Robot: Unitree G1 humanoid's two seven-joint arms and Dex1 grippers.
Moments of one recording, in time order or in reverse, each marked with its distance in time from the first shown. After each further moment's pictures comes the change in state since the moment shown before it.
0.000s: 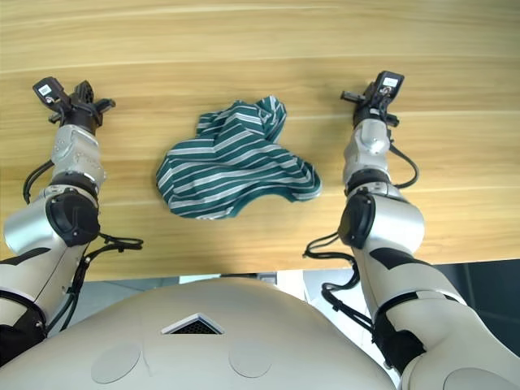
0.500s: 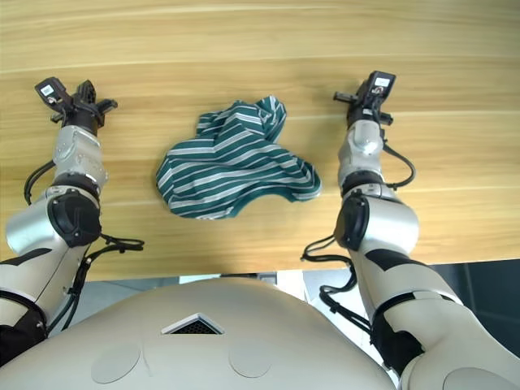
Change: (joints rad) left arm 0.007 -0.005 -0.002 0.000 0.000 -0.018 -0.026; right arm 0.006 0.029 0.025 -0.001 -0.005 -0.042 0.010
